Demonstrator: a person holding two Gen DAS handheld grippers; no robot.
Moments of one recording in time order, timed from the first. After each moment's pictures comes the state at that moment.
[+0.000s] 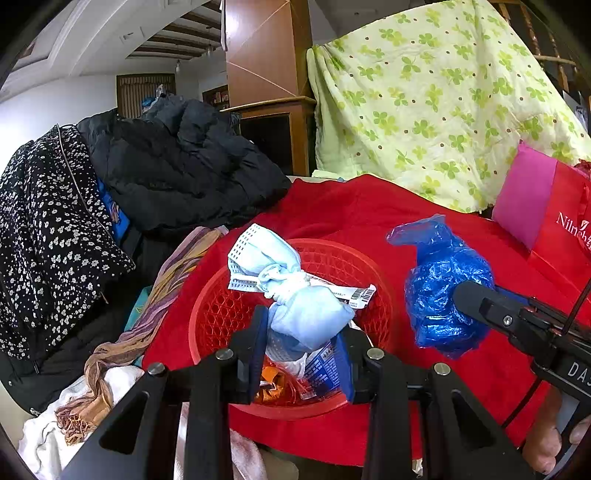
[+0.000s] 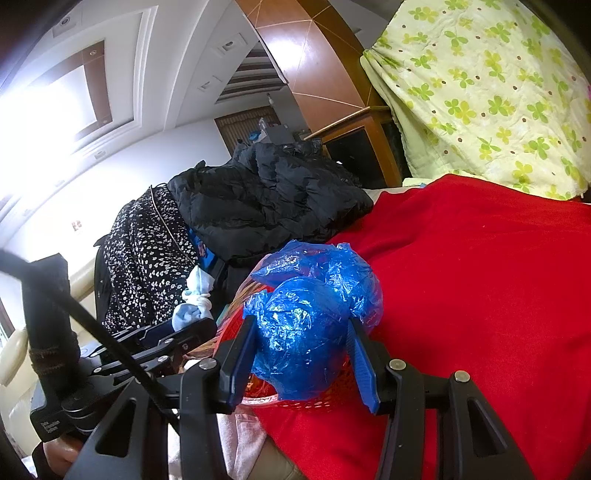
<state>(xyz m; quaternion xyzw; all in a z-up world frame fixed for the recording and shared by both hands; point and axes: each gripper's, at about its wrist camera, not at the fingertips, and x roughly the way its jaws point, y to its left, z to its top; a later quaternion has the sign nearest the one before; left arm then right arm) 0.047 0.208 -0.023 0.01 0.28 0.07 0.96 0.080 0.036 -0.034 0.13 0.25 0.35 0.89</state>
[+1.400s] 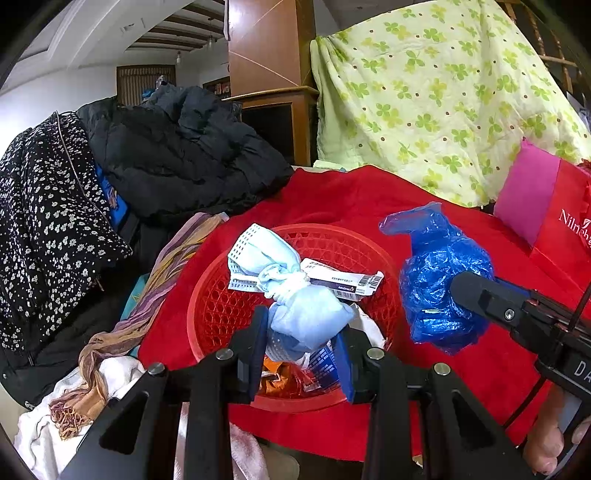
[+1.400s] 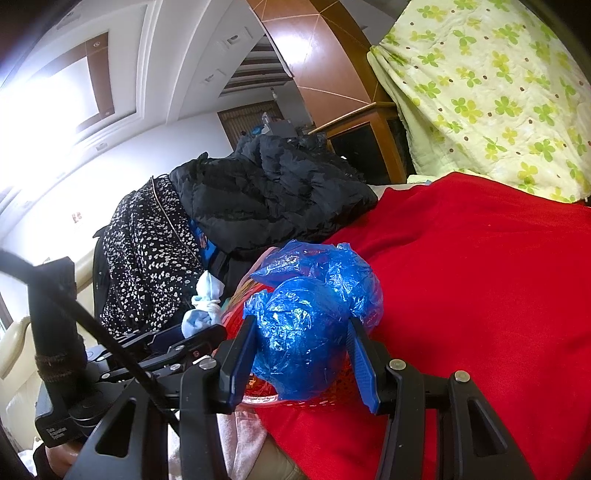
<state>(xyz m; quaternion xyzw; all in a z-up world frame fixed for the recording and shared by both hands) 0.051 0.217 -0.037 0.01 0.29 0.06 0.95 0.084 0.045 -0.038 0.11 0.25 0.36 0.89</state>
